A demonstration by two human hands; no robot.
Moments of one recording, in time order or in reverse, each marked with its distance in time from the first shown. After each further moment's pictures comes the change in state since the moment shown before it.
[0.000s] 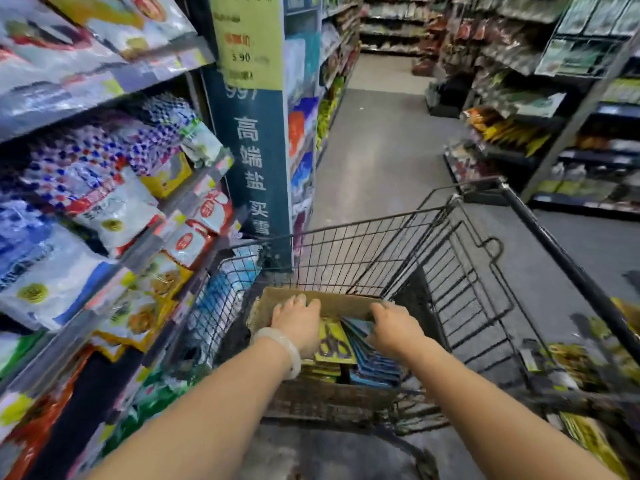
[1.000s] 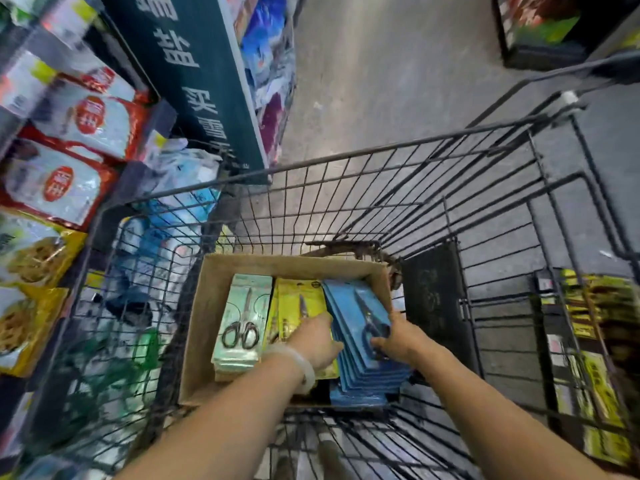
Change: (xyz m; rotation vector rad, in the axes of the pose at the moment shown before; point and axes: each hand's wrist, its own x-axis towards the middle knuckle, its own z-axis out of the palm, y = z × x) left_hand 0.220 0.040 0.108 -0.524 -0.538 -0.151; right_hand 0.196 0.106 0.117 0.402 -0.593 0.383
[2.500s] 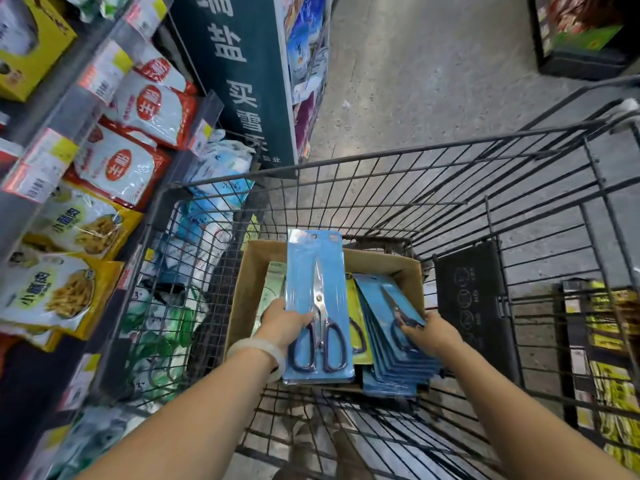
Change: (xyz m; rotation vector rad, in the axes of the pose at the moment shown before) left_hand -0.026 -0.090 -0.029 -1.102 0.237 -0.286; right_hand -0.006 -0.008 0.017 0.051 0.120 0.075
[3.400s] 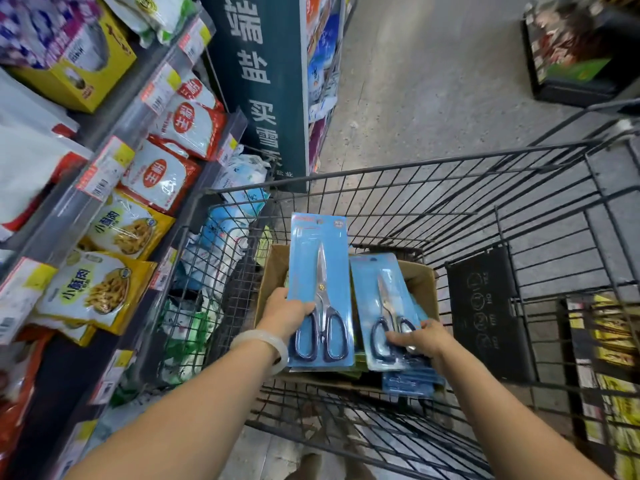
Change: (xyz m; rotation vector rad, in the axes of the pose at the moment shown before) left_hand -0.017 0.009 -0.046 -0.026 0.019 0.158; right_hand -0.049 -0.034 0.025 0.702 -0.042 0.017
